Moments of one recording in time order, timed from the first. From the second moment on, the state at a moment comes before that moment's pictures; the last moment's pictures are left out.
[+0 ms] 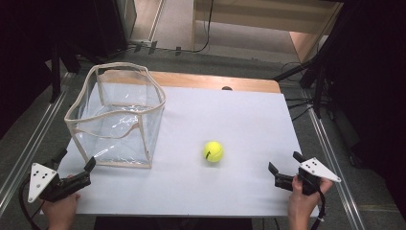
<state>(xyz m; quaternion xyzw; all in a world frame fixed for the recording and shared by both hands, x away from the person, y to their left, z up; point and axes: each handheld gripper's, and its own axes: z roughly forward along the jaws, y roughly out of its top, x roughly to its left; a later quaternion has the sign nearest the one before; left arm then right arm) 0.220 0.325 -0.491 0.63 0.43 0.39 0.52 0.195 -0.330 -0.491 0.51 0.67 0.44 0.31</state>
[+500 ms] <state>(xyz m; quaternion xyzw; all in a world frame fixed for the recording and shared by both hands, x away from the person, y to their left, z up) 0.219 0.321 -0.492 0.64 0.42 0.39 0.51 0.229 -0.293 -0.466 0.46 0.73 0.44 0.27</state>
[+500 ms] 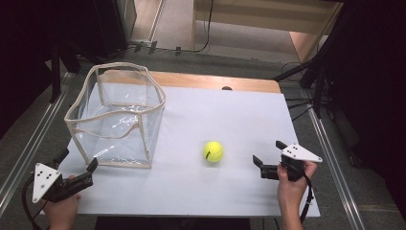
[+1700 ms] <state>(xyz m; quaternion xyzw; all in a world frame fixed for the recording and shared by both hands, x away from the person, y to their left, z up) 0.219 0.319 -0.492 0.64 0.42 0.39 0.51 0.280 -0.210 -0.451 0.37 0.83 0.38 0.18</state>
